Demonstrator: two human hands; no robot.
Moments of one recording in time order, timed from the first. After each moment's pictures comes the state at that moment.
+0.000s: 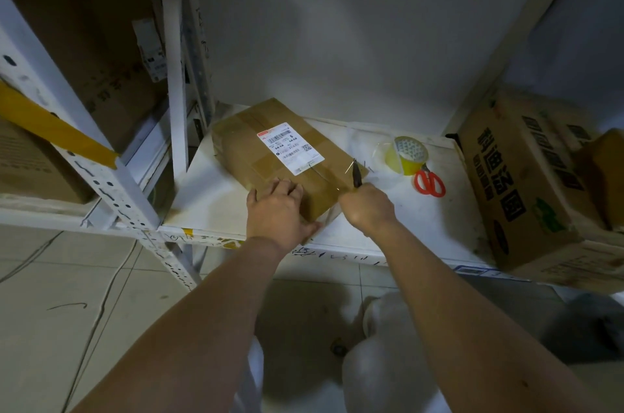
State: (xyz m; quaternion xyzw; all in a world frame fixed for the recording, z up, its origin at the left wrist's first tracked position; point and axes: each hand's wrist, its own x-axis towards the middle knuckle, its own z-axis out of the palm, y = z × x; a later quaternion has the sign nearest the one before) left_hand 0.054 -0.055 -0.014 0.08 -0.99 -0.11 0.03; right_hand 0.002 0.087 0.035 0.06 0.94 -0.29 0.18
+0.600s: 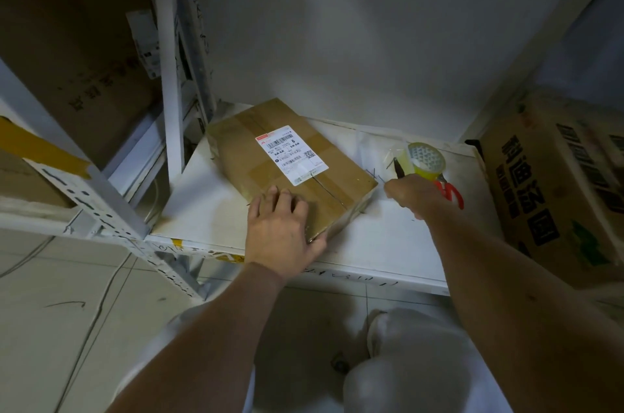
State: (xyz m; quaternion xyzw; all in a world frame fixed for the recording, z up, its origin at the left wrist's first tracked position) left_hand 0.041 -0.044 -0.042 0.08 -0.99 -0.02 0.14; right_hand -0.107 0.139 0.009 0.13 0.94 -0.24 0.20
